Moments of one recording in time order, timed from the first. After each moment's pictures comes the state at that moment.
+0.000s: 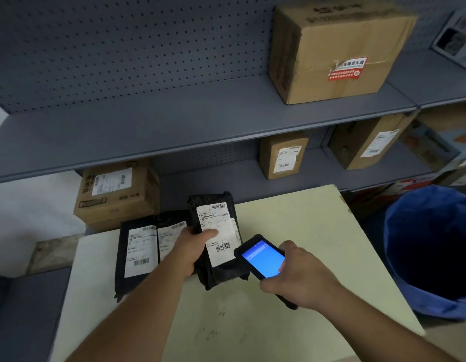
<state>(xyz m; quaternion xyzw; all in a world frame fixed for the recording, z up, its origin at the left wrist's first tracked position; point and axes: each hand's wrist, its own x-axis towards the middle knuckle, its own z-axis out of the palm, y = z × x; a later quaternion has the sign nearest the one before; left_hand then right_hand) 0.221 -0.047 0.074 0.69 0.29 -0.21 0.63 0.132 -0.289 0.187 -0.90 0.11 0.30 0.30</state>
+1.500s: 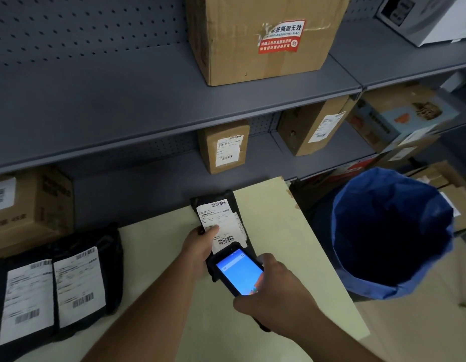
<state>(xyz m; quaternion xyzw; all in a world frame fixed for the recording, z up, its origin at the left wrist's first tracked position) 0.301 -0.244 -0.020 0.66 0.32 -0.33 0.59 0.171 -0.390 0.137 -0.86 0.22 0.30 0.35</state>
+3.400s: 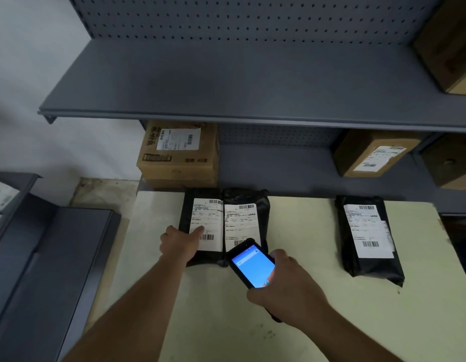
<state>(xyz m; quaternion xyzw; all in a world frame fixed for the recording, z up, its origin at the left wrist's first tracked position) 0.204 0.161 -0.017 0.78 0.50 -0.15 0.35 0.156 -0.086 0.123 -0.90 0.04 0.34 0.26</state>
